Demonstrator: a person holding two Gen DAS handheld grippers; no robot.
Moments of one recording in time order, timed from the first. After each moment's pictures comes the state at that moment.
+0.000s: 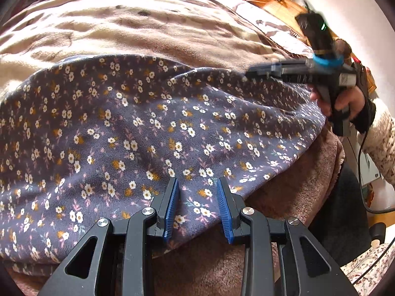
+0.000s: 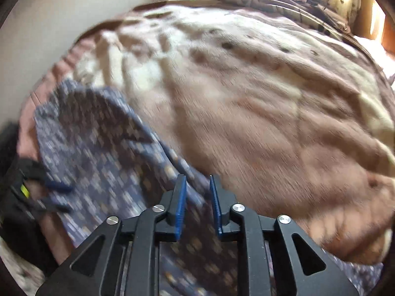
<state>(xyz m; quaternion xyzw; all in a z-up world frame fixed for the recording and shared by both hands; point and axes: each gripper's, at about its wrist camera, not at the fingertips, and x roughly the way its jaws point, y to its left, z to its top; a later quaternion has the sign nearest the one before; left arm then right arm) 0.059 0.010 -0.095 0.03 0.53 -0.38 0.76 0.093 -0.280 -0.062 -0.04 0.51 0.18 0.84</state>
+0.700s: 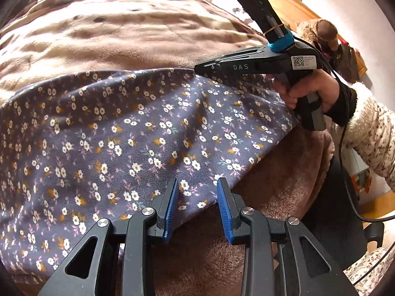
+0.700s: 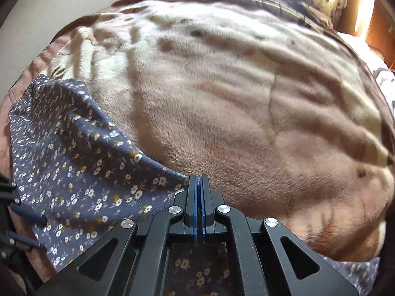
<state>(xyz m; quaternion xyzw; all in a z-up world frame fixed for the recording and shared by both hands) 0.037 -0.057 -0.086 0.06 0.53 -0.41 0.74 0.111 -0.293 -0.087 -0.05 0.52 0.14 0.84</state>
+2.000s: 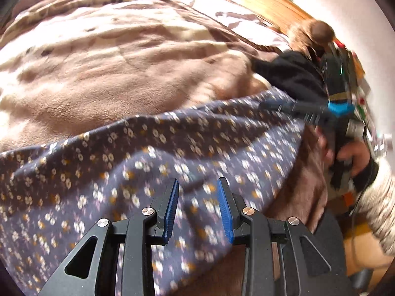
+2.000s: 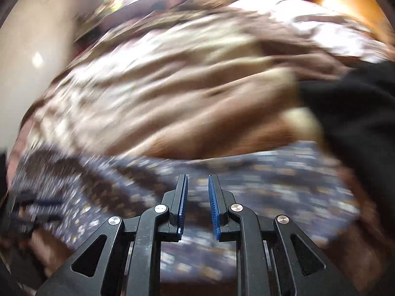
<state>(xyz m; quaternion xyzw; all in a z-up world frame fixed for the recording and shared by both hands) 0.073 -0.197 -0.077 0.05 0.51 -0.43 0.74 -0.006 -0.477 -0.060 0.13 0.47 -0.01 0.87</state>
